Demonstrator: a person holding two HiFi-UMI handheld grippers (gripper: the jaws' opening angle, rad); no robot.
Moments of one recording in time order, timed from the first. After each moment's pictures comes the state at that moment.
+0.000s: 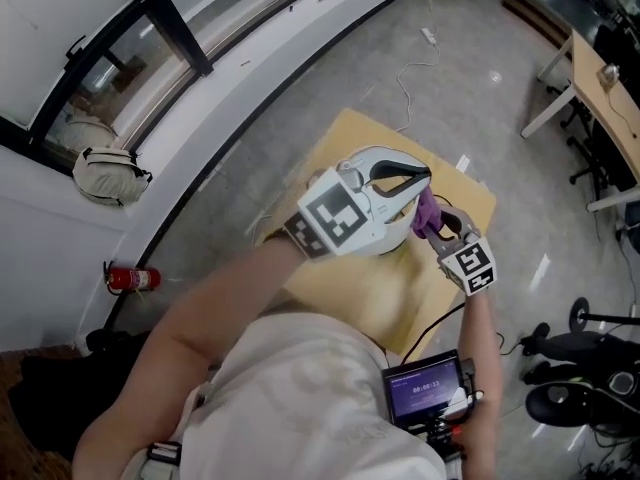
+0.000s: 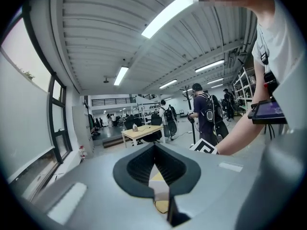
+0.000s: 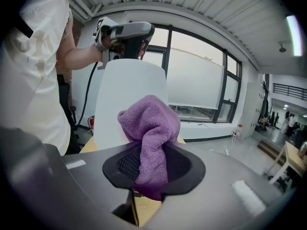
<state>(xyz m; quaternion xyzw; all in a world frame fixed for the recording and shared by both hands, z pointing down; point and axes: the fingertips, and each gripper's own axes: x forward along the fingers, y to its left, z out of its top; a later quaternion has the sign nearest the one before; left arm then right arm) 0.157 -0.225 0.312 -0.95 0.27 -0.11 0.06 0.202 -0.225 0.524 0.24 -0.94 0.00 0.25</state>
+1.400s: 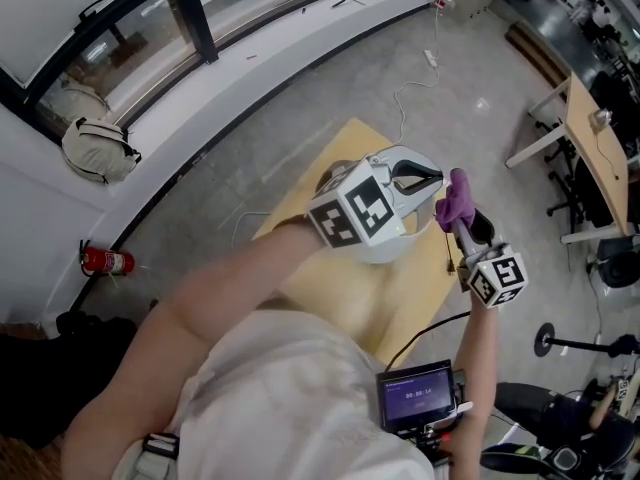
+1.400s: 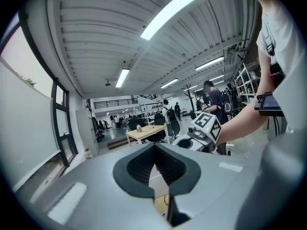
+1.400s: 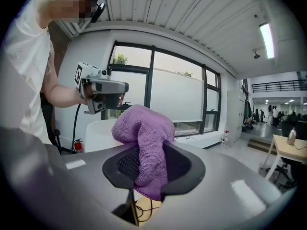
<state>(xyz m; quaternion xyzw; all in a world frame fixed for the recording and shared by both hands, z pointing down) 0.128 -0.229 0.300 -0.95 0.28 -0.12 0.08 0.216 -0.250 0.403 0.33 -0.93 0.02 0.13</state>
